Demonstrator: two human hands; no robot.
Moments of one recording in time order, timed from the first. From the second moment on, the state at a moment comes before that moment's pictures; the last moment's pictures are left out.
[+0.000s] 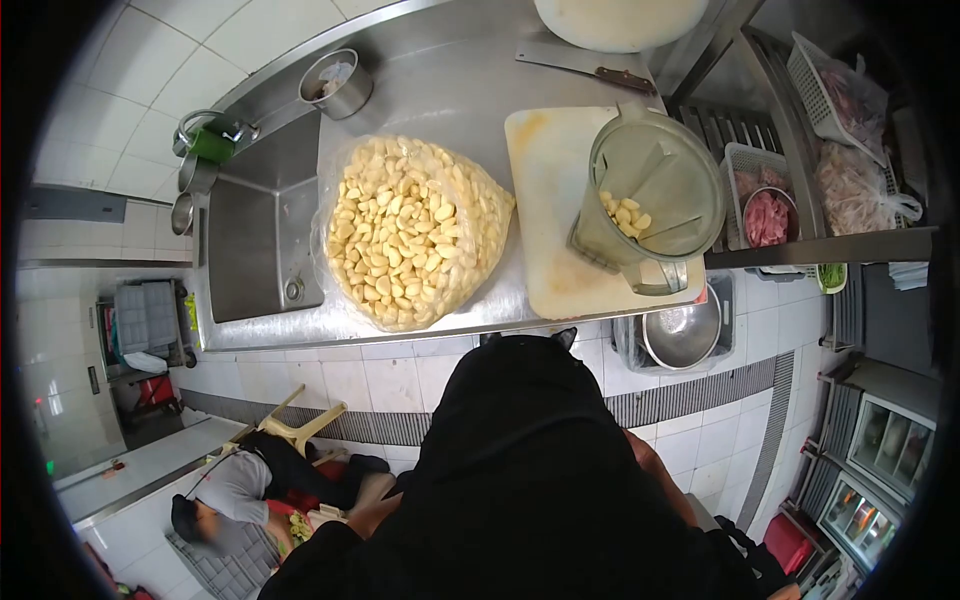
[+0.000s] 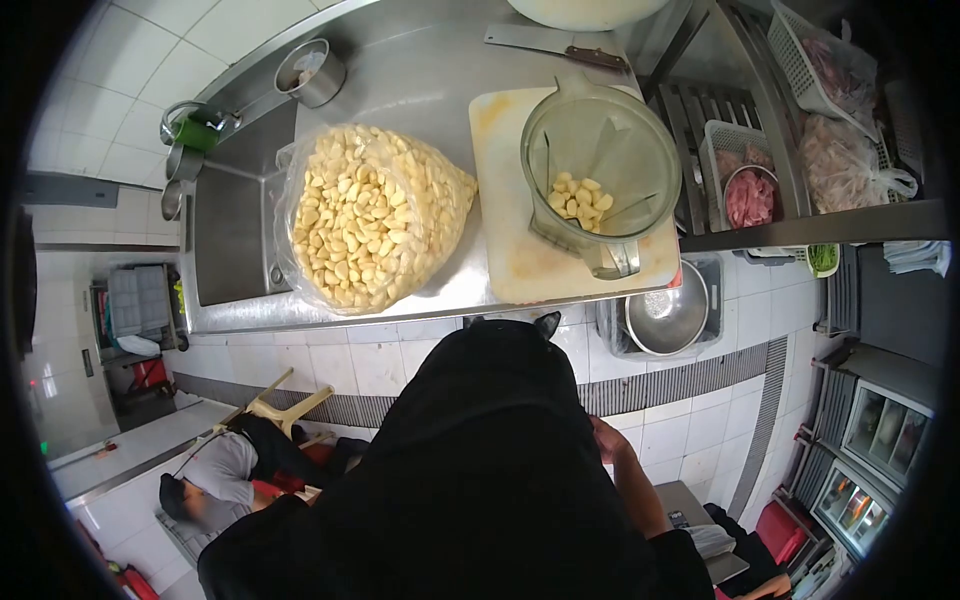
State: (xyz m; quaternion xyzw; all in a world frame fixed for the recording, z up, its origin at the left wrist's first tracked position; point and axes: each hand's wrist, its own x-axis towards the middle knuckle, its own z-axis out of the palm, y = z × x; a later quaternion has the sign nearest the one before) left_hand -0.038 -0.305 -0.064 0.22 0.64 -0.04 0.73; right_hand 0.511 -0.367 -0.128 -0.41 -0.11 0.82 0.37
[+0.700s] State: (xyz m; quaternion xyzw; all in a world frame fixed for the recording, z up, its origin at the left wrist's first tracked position) left_hand -0.013 -0.238 -0.121 0.12 0.51 -0.13 0.84; right_hand 0.532 -0.353 -0.215 -0.69 -0.06 0.67 0.26
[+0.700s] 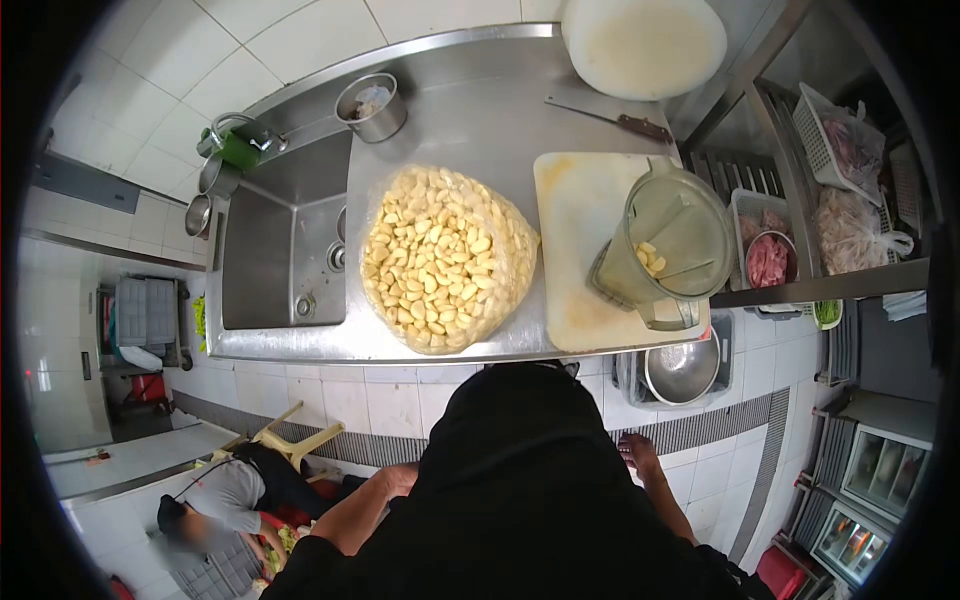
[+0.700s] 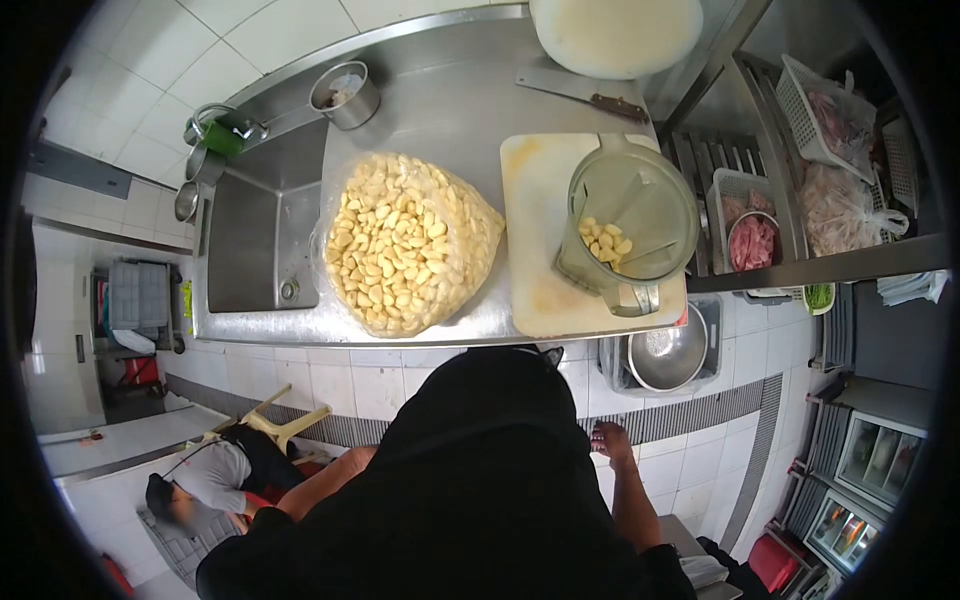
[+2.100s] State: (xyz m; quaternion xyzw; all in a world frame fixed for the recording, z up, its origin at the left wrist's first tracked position) left_hand 0.118 0.138 0.035 0.75 0.60 0.11 0.26; right_hand 0.252 0.095 0.017 -0.64 -0.75 0.09 0.17
